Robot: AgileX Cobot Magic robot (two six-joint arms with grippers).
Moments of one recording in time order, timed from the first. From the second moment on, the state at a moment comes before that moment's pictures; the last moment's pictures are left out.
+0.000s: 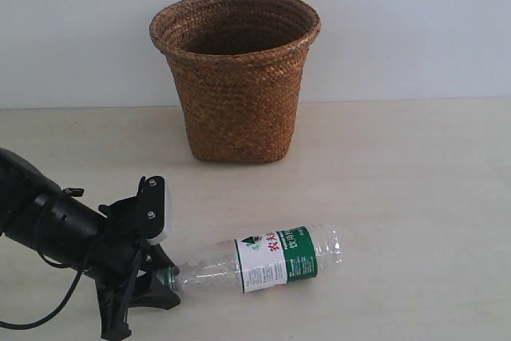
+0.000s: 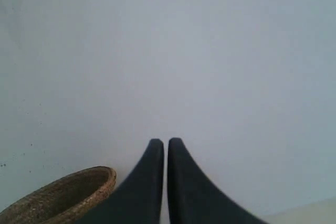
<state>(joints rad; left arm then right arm) -0.31 1.89 -0.80 -1.16 0.54 2.13 0.05 0.30 -0.13 0.07 -0.44 0.29</state>
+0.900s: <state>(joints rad) -0.31 1.89 -0.80 -1.16 0.54 2.13 0.17 1.50 -0.88 -0.24 0.36 0.22</state>
